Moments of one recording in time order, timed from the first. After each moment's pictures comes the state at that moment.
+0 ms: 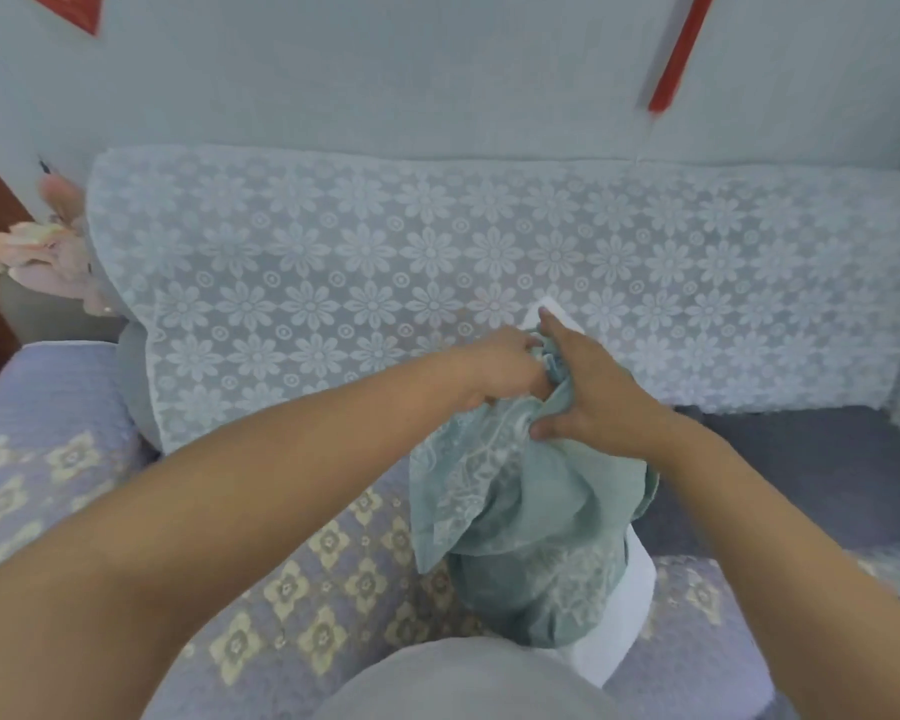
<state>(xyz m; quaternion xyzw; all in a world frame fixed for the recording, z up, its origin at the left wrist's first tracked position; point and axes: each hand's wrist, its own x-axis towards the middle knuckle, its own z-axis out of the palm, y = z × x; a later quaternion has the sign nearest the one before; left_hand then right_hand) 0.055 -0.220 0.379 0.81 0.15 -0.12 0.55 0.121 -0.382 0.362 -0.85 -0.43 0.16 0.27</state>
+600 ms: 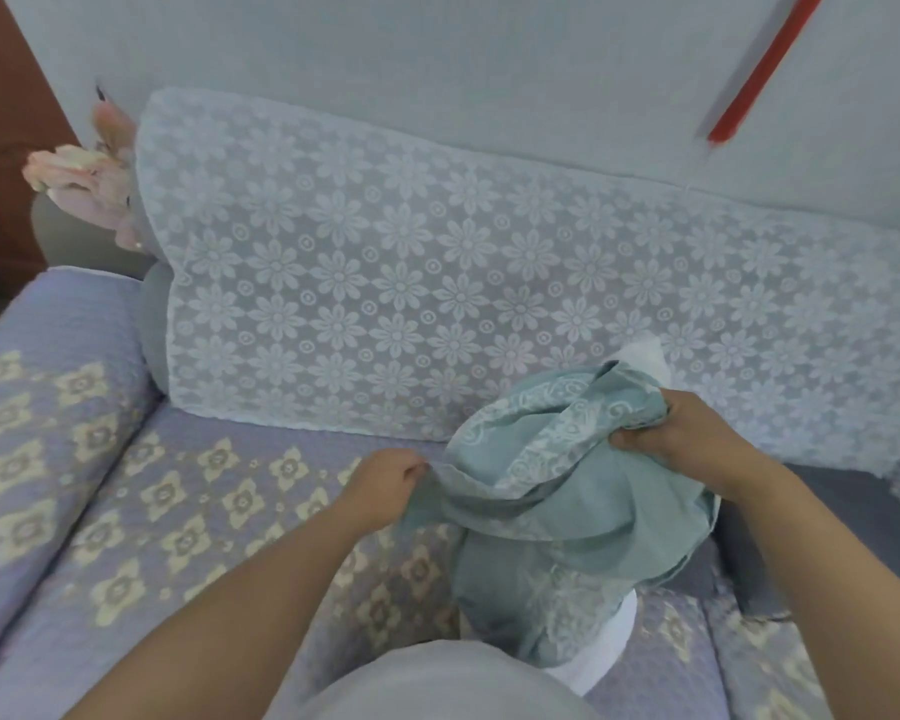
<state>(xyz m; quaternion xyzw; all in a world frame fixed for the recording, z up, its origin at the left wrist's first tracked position) -0.066 -0.177 0.168 0.88 0.27 0.01 0.39 0.154 -0.432 0.357 -0.83 -0.28 0.28 0.39</state>
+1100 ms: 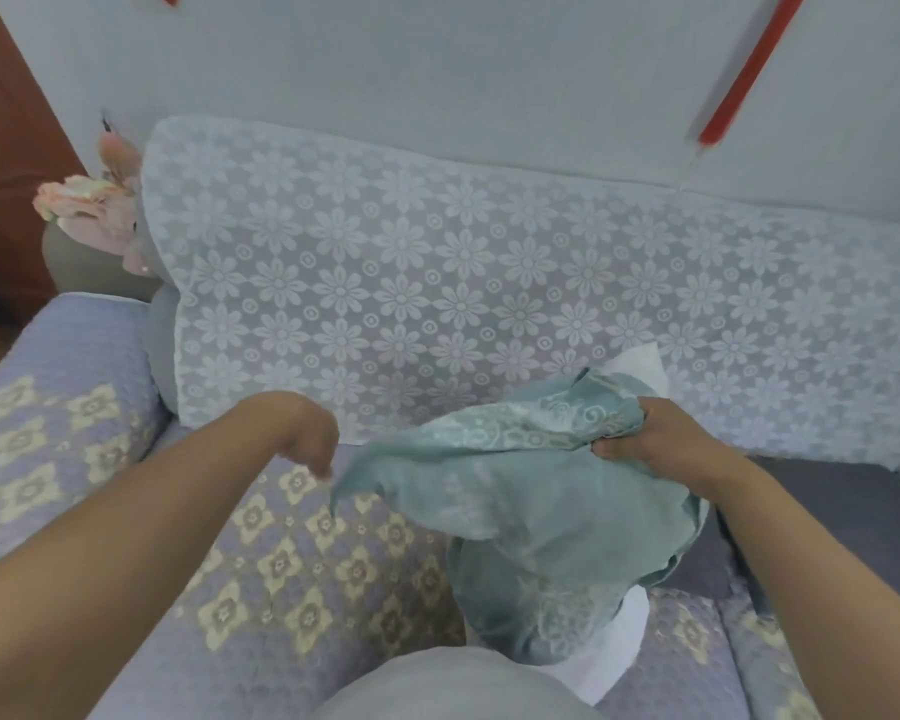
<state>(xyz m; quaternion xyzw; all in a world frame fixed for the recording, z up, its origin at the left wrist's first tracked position) -0.082 -0.069 0.297 0.89 0.19 -0.40 0.08 0.137 -0.421 0.356 -0.82 -0.27 0.34 0.38</state>
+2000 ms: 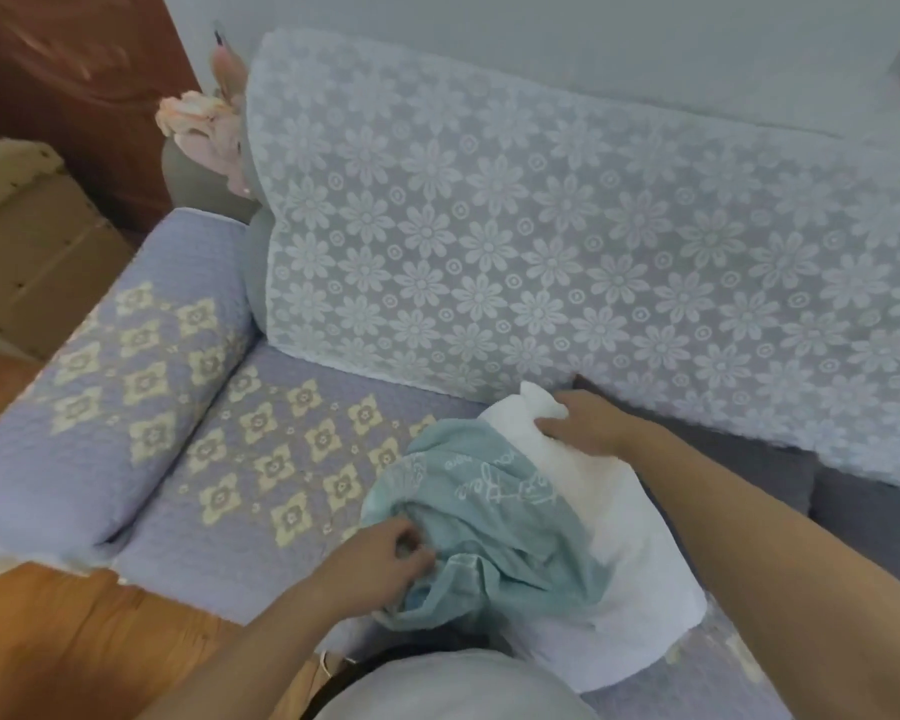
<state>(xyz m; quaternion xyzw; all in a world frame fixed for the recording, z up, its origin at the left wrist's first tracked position) -0.205 -0.222 0.194 0.79 0.39 -0.18 0.43 0.123 -0.288 0.241 -0.84 -0.37 0.39 0.09</state>
